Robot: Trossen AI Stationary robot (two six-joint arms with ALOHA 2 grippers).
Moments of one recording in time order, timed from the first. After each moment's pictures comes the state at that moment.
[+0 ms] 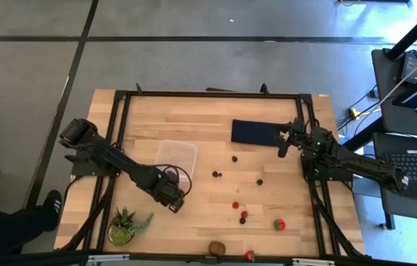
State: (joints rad) left arm -0.45 1.64 1.03 -0.74 0.04 -1.46; right arm -0.41 0.15 0.01 0.03 0.09 0.22
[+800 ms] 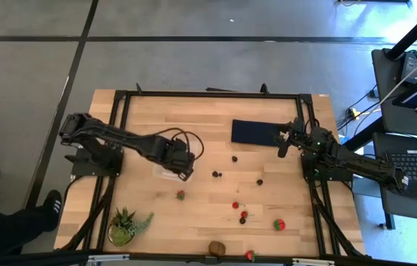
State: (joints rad) left arm -0.15 1.59 1.20 -1.02 -0.20 -1.10; right arm -0.41 0.15 0.01 0.03 0.09 0.23
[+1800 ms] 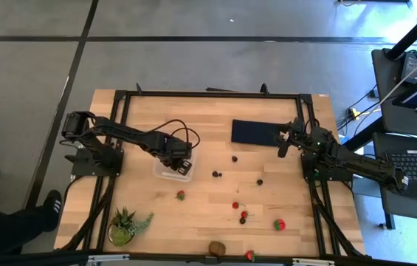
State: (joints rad) left arm 0.00 1.60 0.92 -0.69 0.00 -1.04; right arm -0.41 0.15 0.01 0.03 0.09 0.23
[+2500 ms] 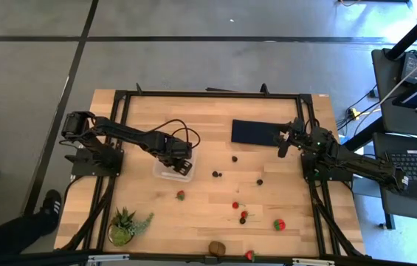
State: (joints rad) left arm 0.00 1.60 0.93 -0.68 0.01 -1.04; right arm -0.41 0.15 0.01 0.03 0.09 0.23
